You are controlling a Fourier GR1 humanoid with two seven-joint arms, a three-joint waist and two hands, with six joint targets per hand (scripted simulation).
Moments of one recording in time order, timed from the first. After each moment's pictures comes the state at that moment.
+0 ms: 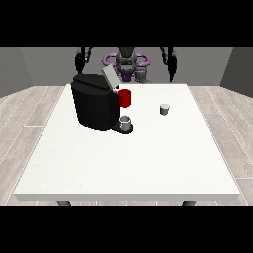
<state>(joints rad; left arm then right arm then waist) 0.00 0.11 0.02 -1.57 0.02 -0.03 0.00 -0.04 -0.10 0.00 -1.56 0.00 0.01 -0.02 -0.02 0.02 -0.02</state>
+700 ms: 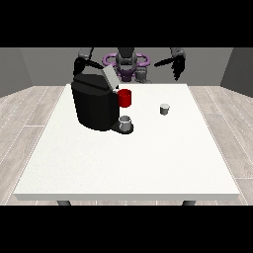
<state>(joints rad) -0.08 0.33 0.01 -1.49 -0.15 -0.17 -0.16 -0.04 -0.06 0.00 -1.52 0.14 -0.14 -0.05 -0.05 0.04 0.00</state>
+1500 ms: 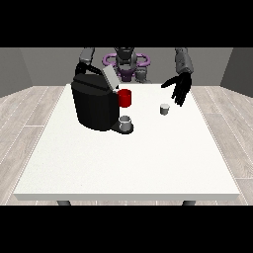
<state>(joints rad) -0.41 0.53 0.08 -1.12 -0.31 -0.25 -0.12 -0.17 -0.02 0.08 -1.55 0.20 -0.16 0.02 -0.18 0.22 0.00</state>
